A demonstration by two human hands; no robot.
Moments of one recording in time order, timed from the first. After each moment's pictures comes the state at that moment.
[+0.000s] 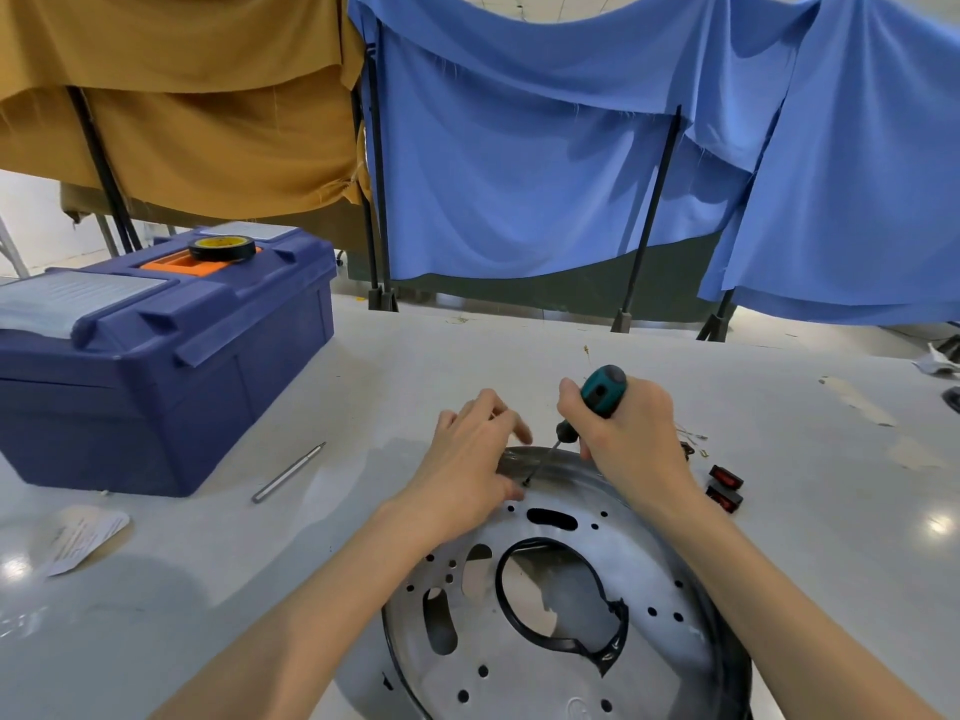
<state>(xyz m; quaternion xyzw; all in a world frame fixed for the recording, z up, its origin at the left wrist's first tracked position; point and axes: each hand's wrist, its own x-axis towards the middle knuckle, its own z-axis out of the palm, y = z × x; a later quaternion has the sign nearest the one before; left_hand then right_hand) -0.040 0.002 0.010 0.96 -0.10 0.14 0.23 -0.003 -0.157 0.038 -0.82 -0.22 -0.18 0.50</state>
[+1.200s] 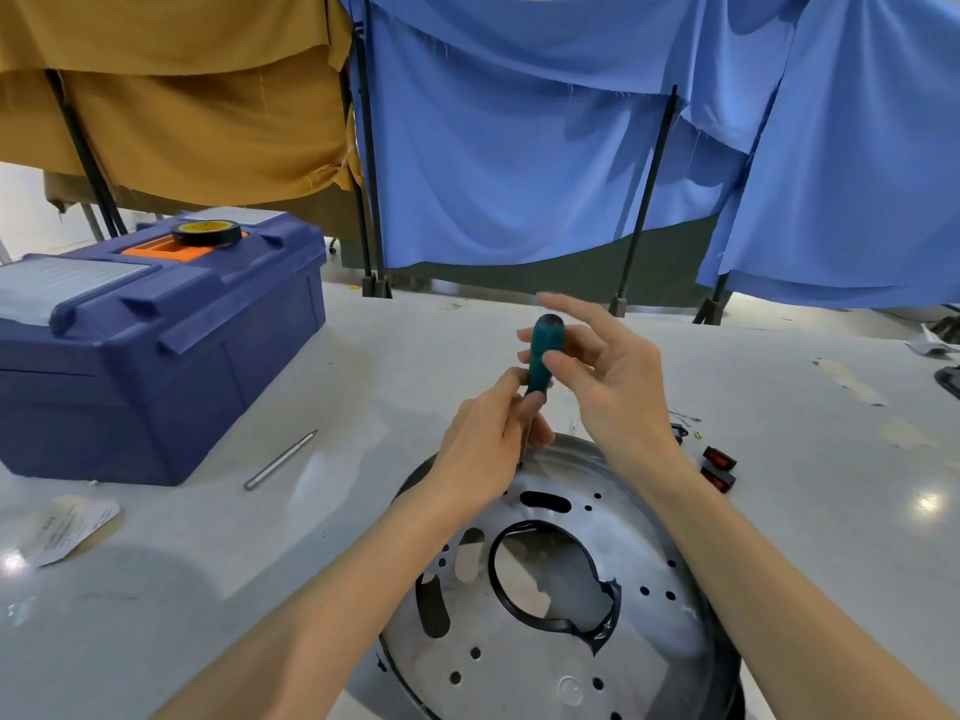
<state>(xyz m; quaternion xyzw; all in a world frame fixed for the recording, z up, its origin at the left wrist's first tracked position) -0.041 -0.025 0.016 0.84 -0.08 0.14 0.52 -0.006 -0.149 0.054 -0.69 -0.31 -0.12 0.64</state>
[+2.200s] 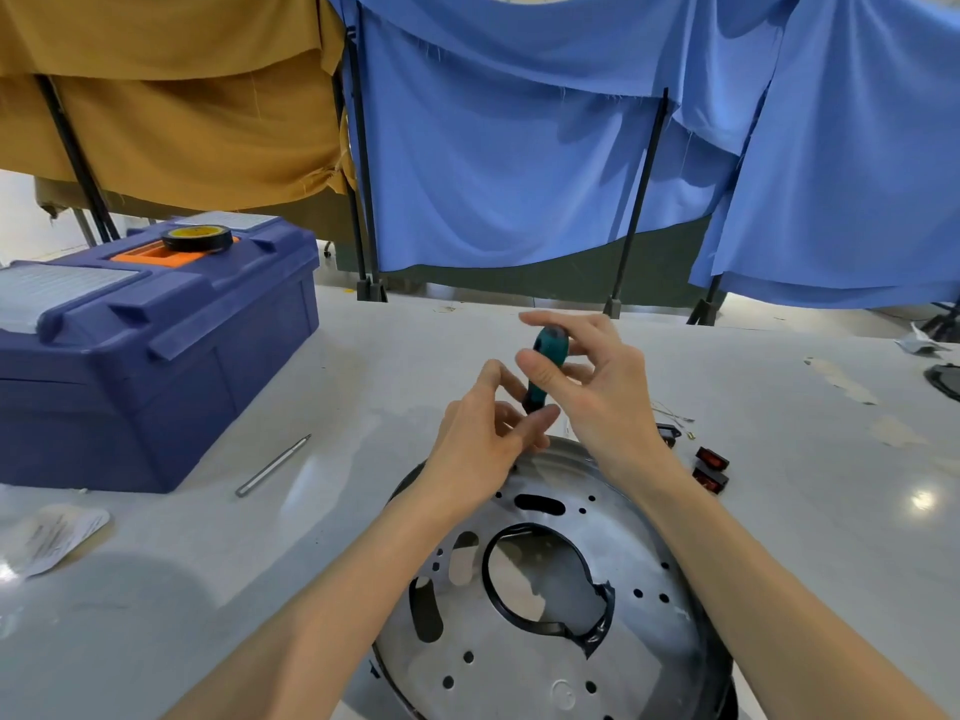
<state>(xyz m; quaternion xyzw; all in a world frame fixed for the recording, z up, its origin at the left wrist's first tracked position) -0.040 -0.023 0.018 0.82 -0.08 0.15 0.55 -0.006 -0.147 0.052 -0.72 -0.29 -0.15 0.61</state>
